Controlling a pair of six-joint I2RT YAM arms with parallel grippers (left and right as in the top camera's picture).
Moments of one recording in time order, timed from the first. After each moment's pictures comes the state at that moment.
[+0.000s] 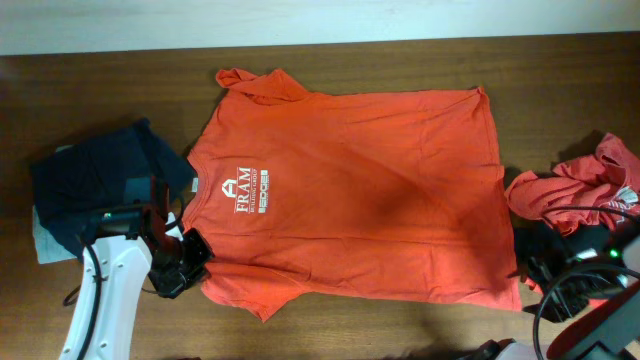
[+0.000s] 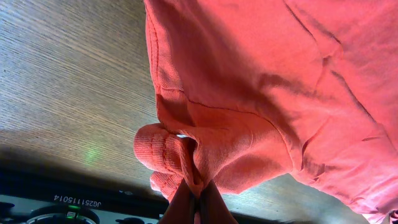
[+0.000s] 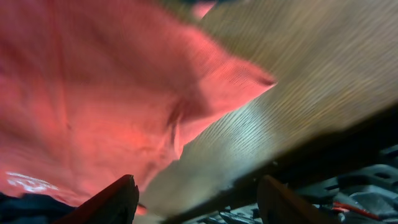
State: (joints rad) left arm 0.09 1.32 0.94 -1.25 0.24 -0.52; right arm -0.89 1.56 0.92 -1.31 -0.31 0.24
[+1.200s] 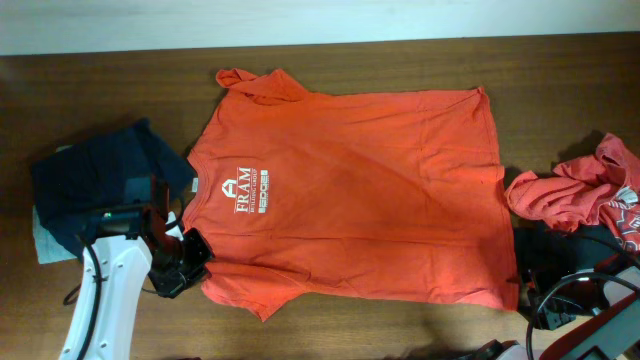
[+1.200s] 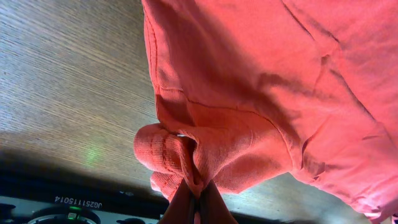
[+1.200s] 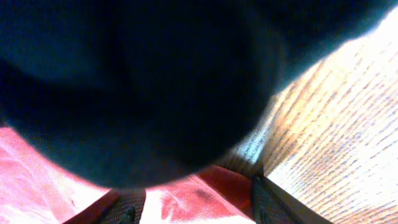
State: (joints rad) left arm 0.09 1.32 0.94 -1.25 0.24 -0.51; right arm -0.98 1.50 0.65 -0.89 -0.37 0.28
